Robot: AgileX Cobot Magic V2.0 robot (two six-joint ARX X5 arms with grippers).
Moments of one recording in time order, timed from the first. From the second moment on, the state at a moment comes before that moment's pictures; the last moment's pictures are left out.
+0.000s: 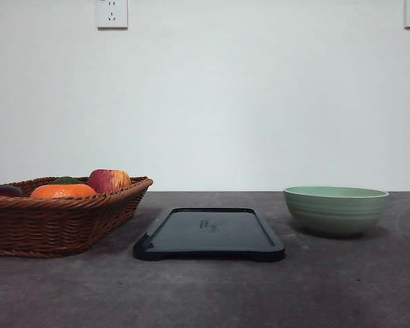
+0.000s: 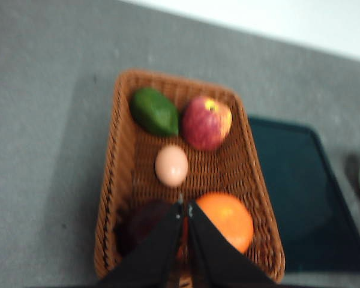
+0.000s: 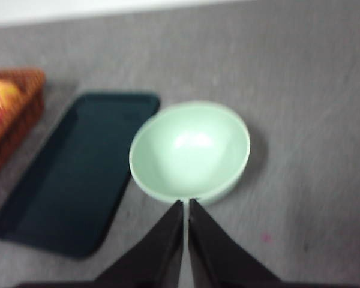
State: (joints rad) left_arx -0.03 0.71 0.81 -0.62 0.20 -0.20; right_arx 0.11 0.71 0.61 -0.40 -0.24 0.18
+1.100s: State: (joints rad) left_arx -0.12 0.92 0.91 -0.72 0.22 -0.04; right_arx 0.12 1.09 0.95 -0.73 -0.17 0.17
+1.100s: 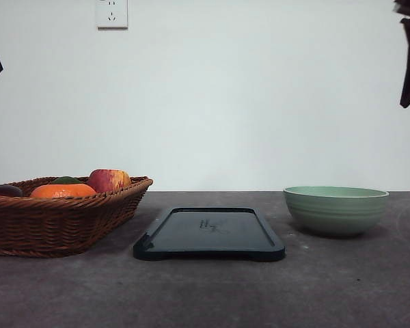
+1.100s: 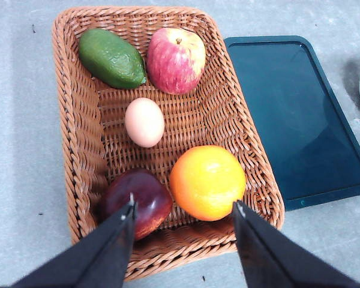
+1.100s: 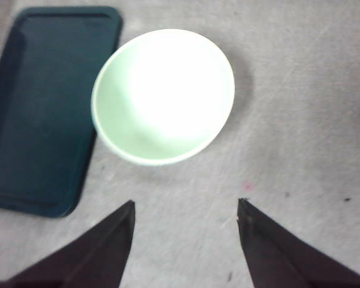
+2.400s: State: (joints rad) left_arx -0.12 0.92 0.91 -0.66 0.22 -0.04; right_arx 0.04 1.80 1.32 -0.73 -0.16 0.08
